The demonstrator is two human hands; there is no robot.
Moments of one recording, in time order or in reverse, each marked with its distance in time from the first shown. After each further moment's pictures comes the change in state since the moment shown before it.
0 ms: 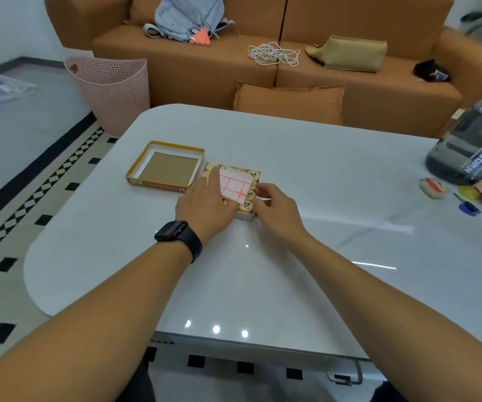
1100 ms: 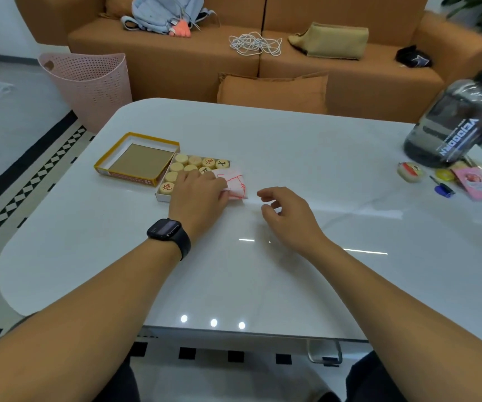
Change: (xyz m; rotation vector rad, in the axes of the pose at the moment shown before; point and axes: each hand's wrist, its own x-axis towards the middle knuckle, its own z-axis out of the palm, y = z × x) left_hand -0.001 0.020 0.018 0.265 0.228 0.354; right_hand -0.039 0.036 -0.056 -0.166 -0.014 -0.141
